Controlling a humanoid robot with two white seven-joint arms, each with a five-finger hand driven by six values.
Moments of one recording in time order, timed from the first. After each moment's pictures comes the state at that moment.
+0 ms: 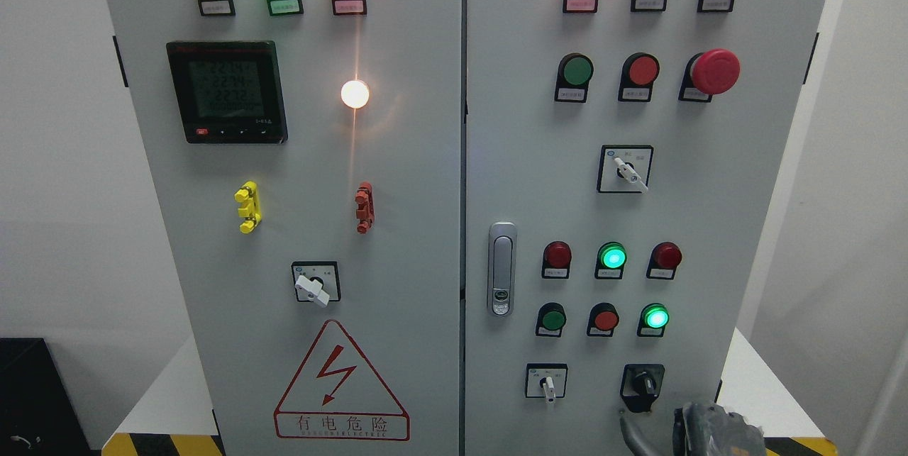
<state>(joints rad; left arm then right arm) 0.04 -0.10 -0.07 -0.08 0.08 -0.11 0.18 -0.19 0.08 -0.12 -1.69 1.32 0.16 0.13</state>
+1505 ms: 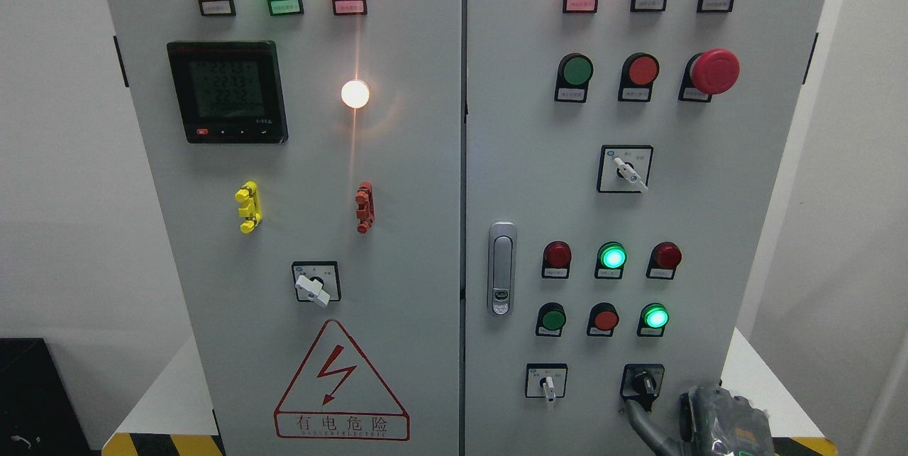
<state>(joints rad) 0.04 -0.10 -0.07 -0.08 0.08 -0.11 0.18 -0.24 0.07 -0.13 -1.64 1.33 0.18 0.13</state>
